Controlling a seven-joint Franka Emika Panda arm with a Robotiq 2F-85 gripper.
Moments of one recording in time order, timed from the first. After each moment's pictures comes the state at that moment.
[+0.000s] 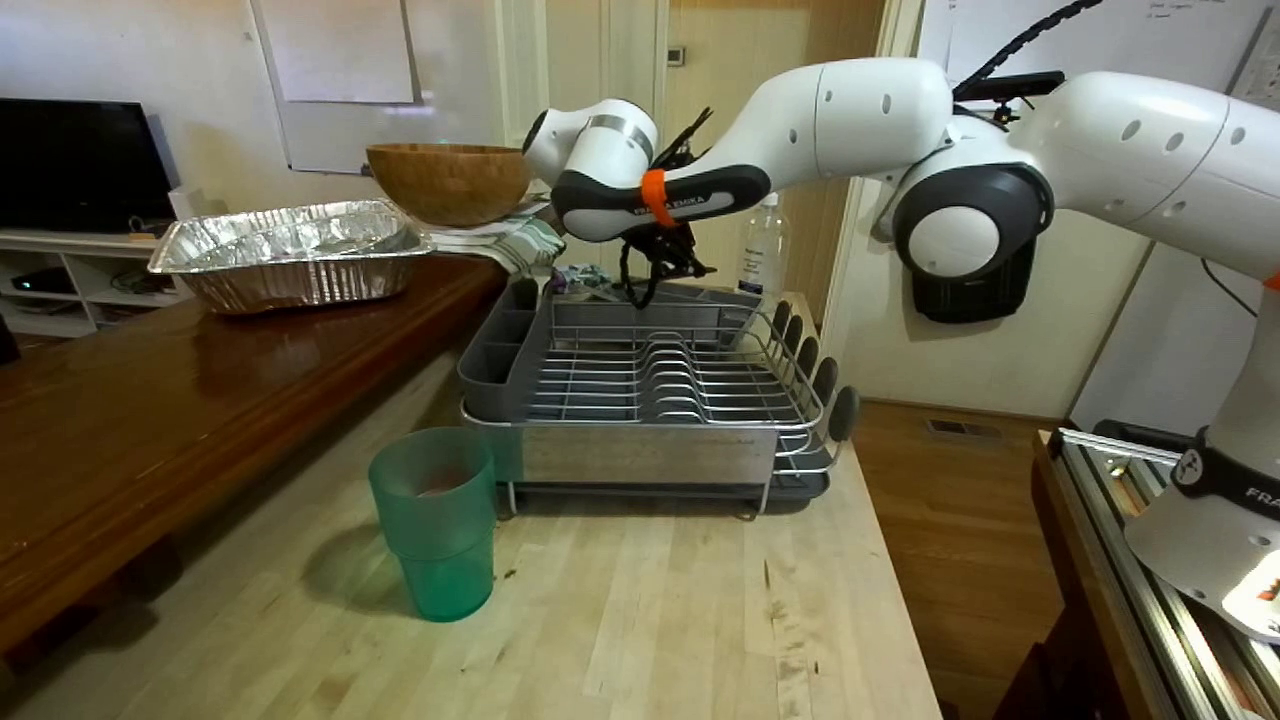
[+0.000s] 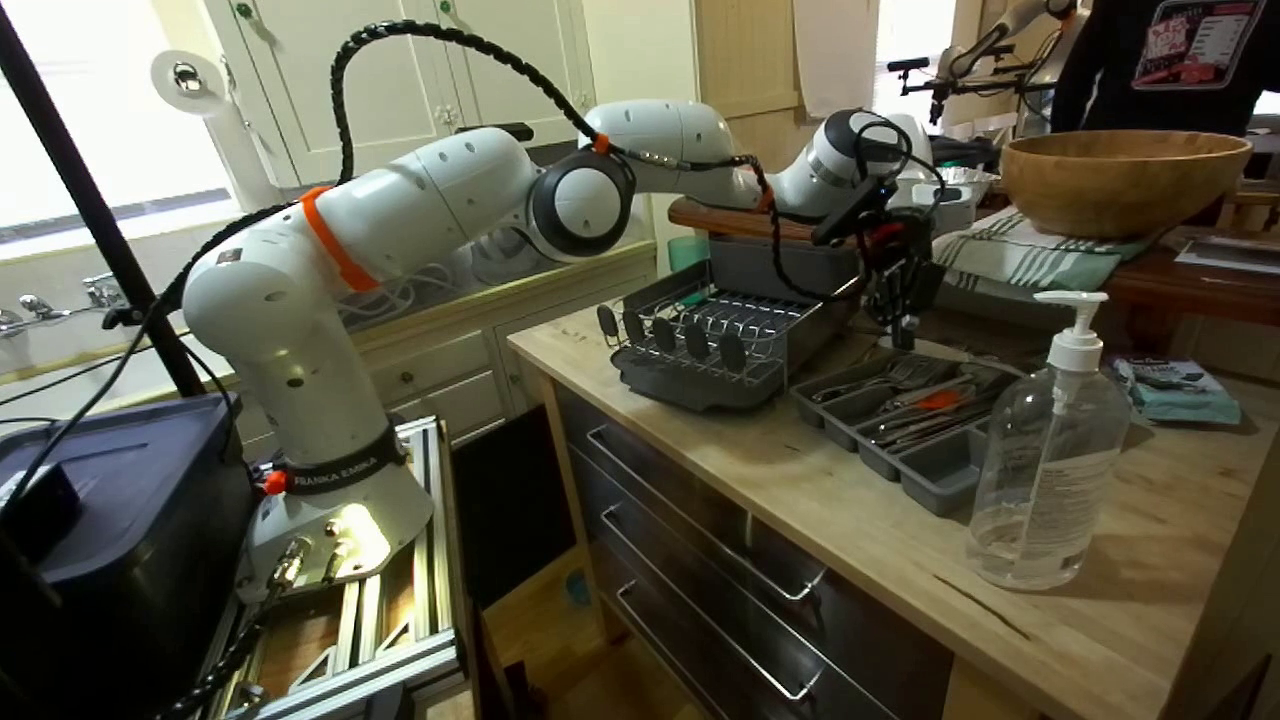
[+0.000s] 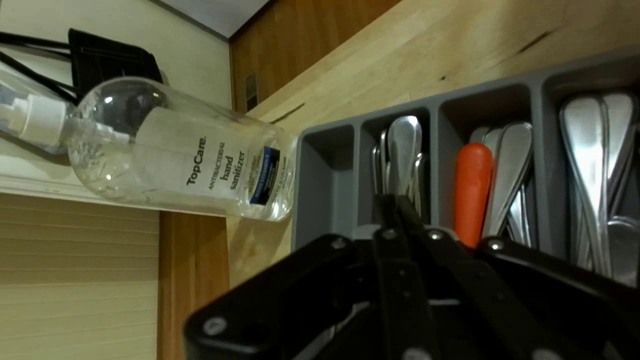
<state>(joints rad) 0.04 1.27 -0.31 -0.46 -0.48 1.21 -0.01</state>
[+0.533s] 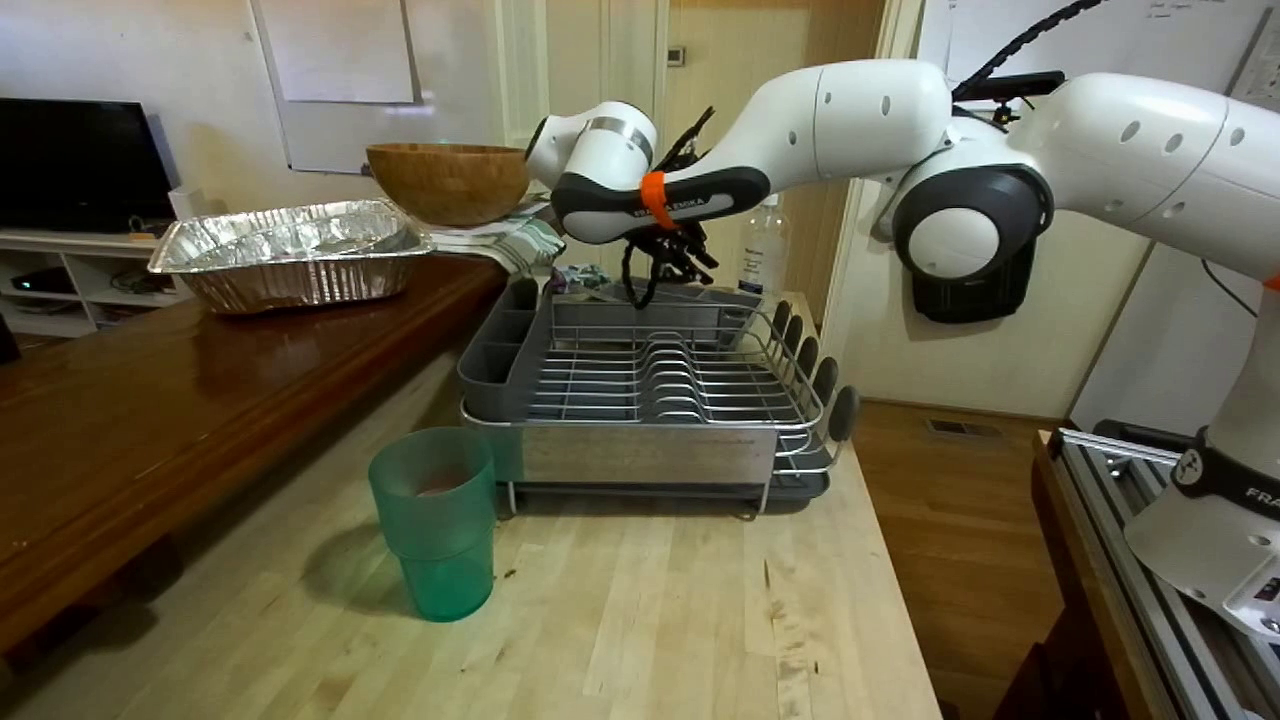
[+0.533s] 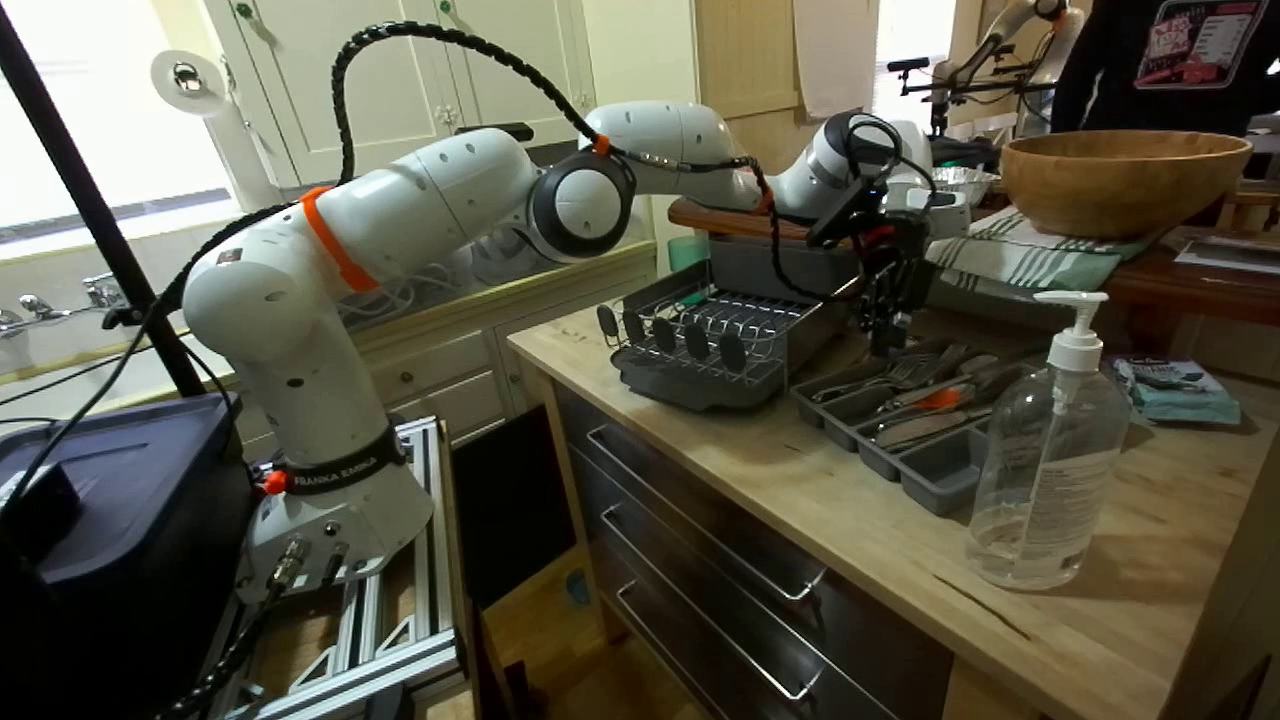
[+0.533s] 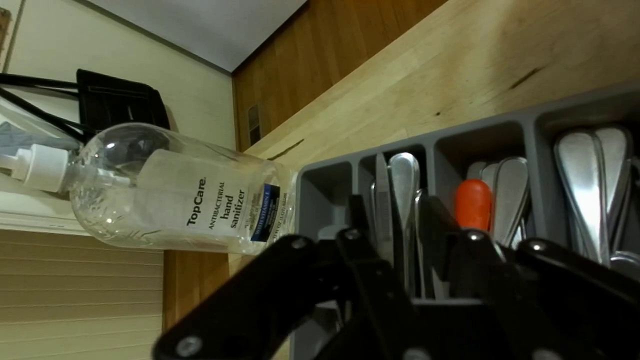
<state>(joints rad) 0.04 1.27 -0.31 -0.46 -0.48 1.15 0.02</state>
